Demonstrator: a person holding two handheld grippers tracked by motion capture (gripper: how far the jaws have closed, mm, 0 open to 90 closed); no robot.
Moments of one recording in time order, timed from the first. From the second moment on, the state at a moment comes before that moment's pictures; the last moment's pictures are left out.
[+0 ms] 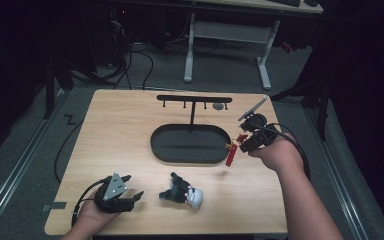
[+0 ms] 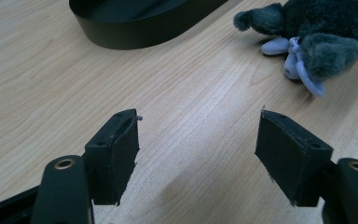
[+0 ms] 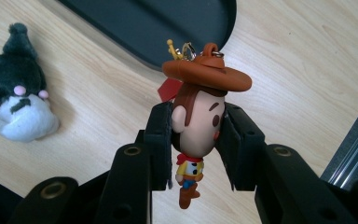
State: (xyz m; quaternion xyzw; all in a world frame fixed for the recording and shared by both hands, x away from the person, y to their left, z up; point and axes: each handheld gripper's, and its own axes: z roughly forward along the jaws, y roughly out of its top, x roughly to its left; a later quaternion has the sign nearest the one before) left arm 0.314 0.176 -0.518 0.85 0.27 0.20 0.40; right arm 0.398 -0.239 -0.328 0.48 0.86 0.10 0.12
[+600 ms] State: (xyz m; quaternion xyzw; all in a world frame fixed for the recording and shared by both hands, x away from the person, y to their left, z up) left arm 0.314 0.179 -0.519 0.85 0.27 0.20 0.40; right arm 0.430 -0.230 -0.312 0.48 0.86 0.10 0.11
